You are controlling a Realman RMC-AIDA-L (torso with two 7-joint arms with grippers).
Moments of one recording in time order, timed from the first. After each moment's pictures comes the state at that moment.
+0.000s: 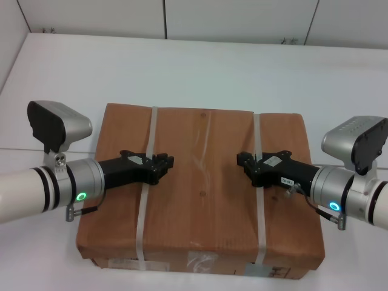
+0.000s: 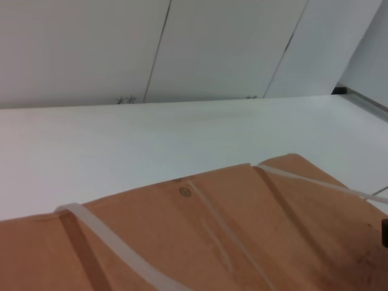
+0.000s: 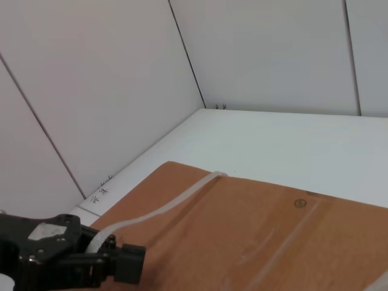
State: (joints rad) left arm -0.68 -2.04 2.86 0.00 -0.40 0.94 -1.10; right arm 0.70 2.08 -0.04 0.12 -2.29 -0.85 0.94
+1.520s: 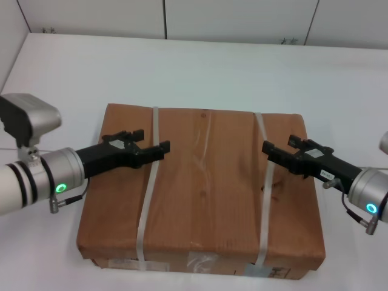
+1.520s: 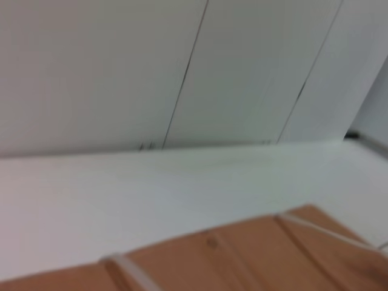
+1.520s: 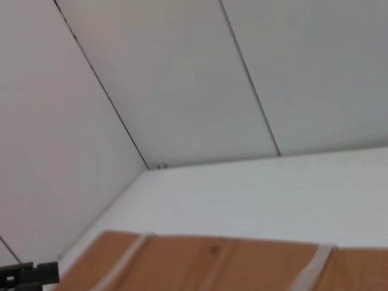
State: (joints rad) left arm -0.65 -2.03 2.85 -0.06 -0.51 1.06 -1.05; right arm 0.59 2.07 0.11 0.03 -2.28 -0.97 0.97
